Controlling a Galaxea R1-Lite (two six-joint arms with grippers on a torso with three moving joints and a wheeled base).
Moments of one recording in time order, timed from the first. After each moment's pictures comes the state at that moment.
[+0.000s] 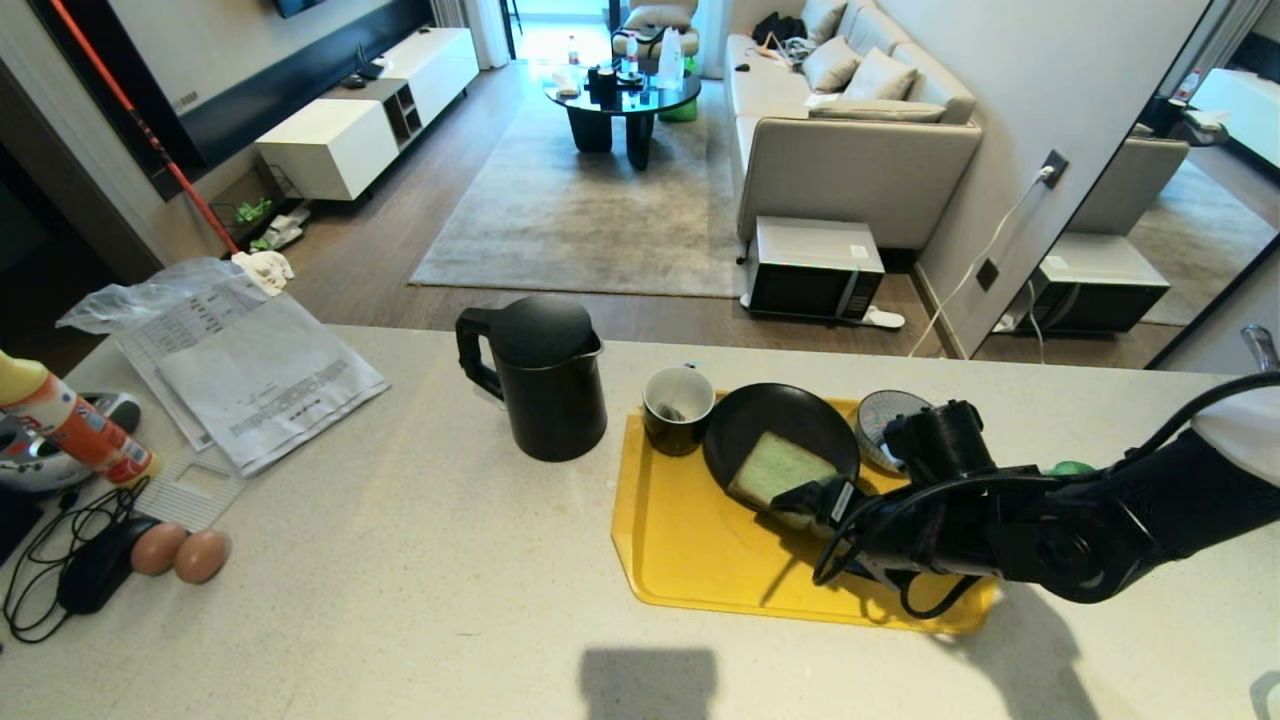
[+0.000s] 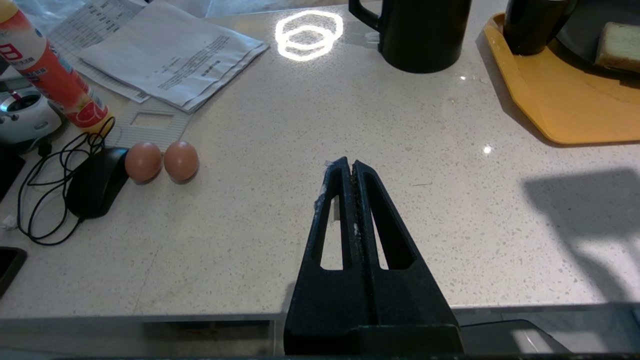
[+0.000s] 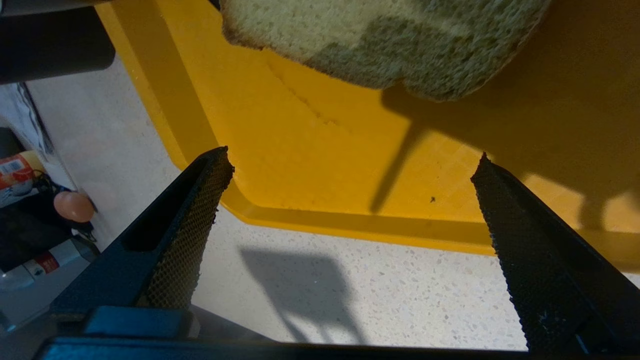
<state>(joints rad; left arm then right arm) 0.00 0.00 0.00 -0.04 -0.05 0.11 0.37 2.01 -0.88 -0.37 0.18 0.92</state>
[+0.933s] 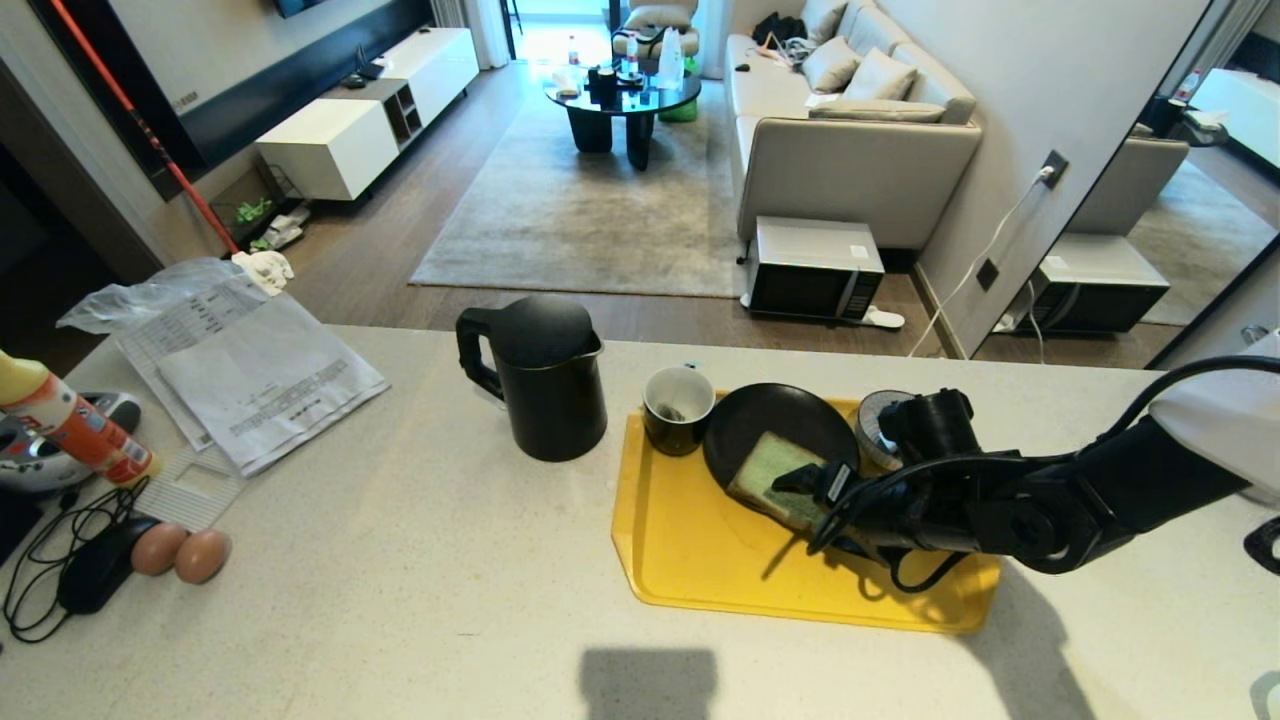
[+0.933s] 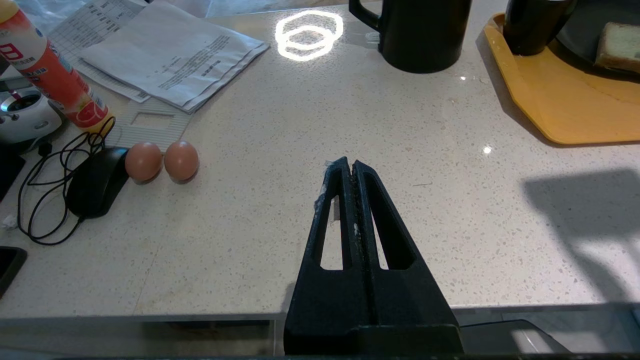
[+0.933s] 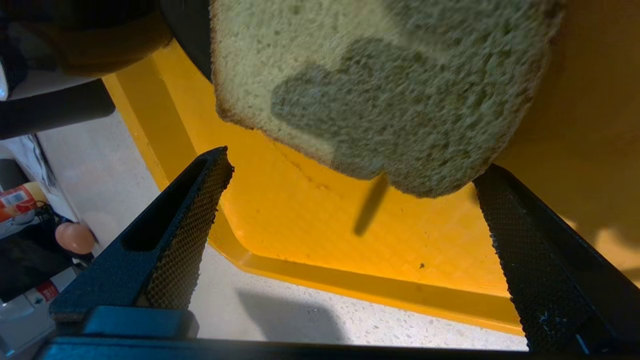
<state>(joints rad) 0.00 0.00 0.00 -0.05 -0.05 0.11 0.33 2.08 -0.97 -0.38 0.18 0.90</state>
